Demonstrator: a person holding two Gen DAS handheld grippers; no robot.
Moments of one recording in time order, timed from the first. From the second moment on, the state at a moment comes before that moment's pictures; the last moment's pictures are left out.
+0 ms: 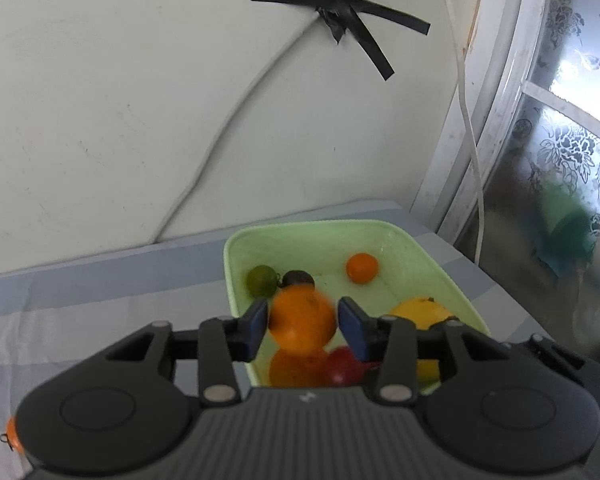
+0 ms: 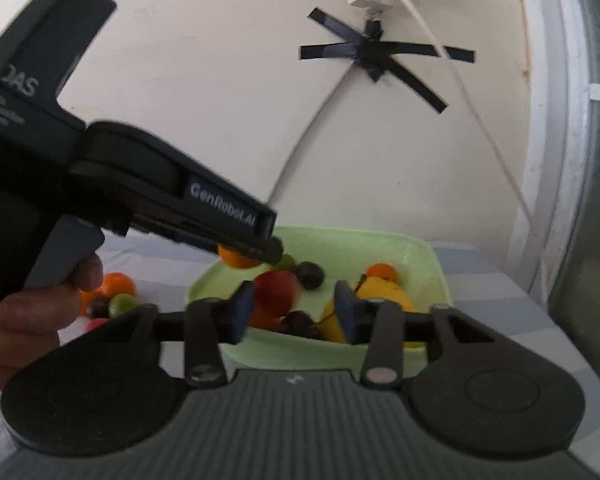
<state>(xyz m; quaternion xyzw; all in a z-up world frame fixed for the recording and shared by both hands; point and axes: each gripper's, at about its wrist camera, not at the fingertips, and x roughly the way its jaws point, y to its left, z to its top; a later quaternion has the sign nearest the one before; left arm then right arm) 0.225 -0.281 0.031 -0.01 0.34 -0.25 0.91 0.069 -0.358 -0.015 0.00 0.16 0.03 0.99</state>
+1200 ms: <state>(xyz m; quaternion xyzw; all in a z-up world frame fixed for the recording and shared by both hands) 0.201 -0.080 -0.024 0.12 0.31 -0.29 0.90 0.089 -0.263 -0.039 0.02 0.30 0.20 0.93</state>
